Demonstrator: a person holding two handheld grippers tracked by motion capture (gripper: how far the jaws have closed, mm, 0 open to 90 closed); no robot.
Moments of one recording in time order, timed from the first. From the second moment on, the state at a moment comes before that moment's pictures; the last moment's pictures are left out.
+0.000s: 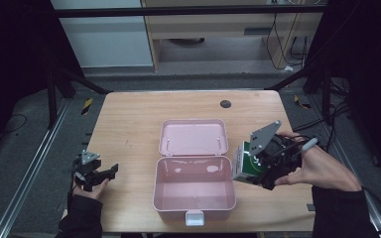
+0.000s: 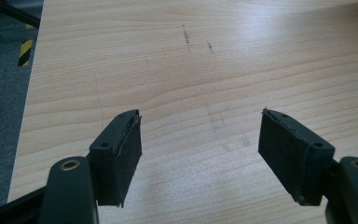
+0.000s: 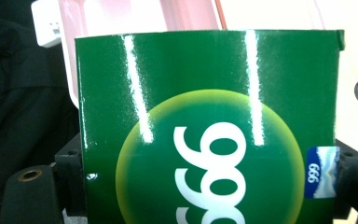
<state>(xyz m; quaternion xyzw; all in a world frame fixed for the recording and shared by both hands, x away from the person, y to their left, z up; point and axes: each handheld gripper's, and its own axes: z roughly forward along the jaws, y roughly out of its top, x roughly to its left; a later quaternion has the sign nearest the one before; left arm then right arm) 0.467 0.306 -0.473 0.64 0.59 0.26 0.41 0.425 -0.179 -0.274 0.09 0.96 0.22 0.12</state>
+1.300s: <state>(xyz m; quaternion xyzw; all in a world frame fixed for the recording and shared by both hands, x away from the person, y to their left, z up) 0.467 0.307 -0.473 0.64 0.59 0.26 0.41 0.440 -0.101 -0.299 0.03 0.97 0.20 0.09</state>
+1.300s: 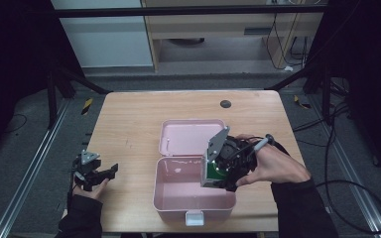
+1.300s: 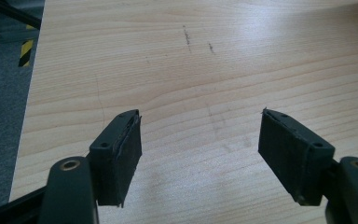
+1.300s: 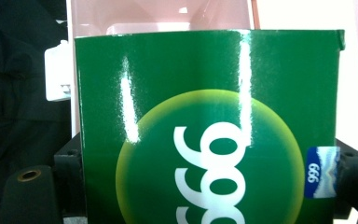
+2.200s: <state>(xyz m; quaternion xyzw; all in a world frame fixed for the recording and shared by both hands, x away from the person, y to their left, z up) 0.467 0.307 -0.472 0.64 0.59 0.26 0.41 0.447 -0.086 -0.337 0.02 0.98 0.18 0.07</state>
